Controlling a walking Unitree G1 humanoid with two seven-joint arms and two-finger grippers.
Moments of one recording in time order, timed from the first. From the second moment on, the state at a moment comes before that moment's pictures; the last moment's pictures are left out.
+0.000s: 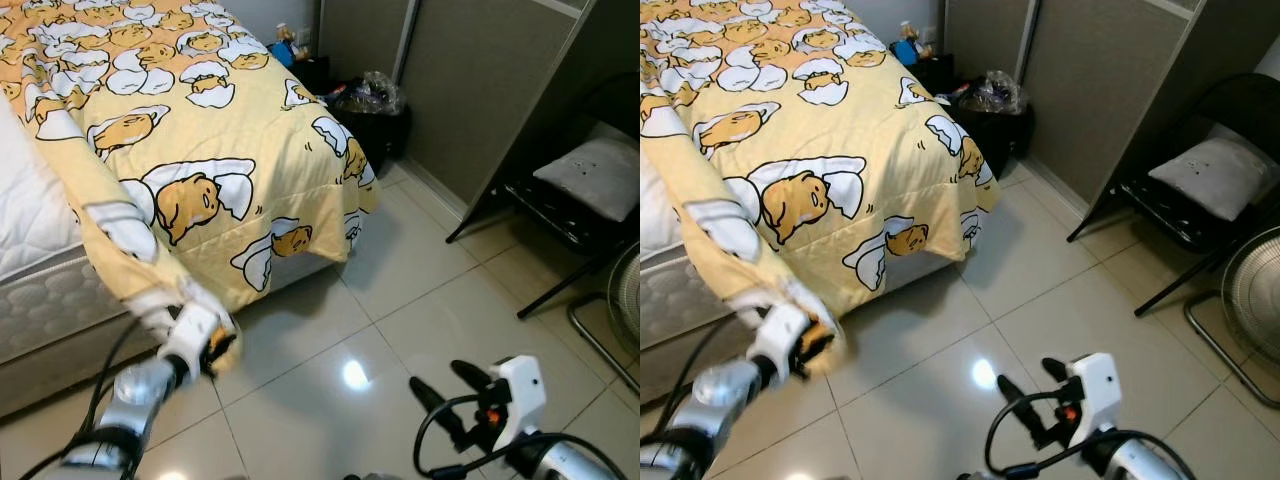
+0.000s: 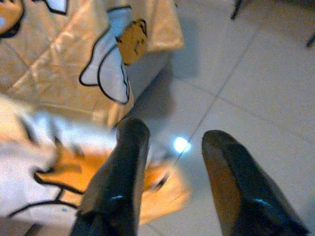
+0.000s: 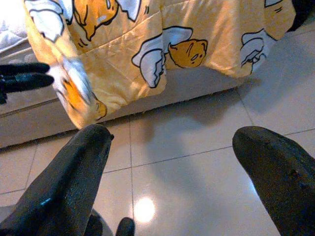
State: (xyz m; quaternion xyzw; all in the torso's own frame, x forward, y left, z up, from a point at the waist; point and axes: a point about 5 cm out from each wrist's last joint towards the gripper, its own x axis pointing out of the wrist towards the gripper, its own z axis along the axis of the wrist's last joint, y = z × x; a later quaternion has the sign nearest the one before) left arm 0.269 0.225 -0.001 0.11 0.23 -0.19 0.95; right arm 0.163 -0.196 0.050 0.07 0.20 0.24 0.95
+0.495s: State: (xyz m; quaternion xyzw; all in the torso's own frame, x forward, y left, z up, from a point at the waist) left arm 0.274 0.199 0.008 0.05 0.14 -0.12 0.98; right arm 0.198 -0.201 0.043 0.06 0.16 0.18 0.97
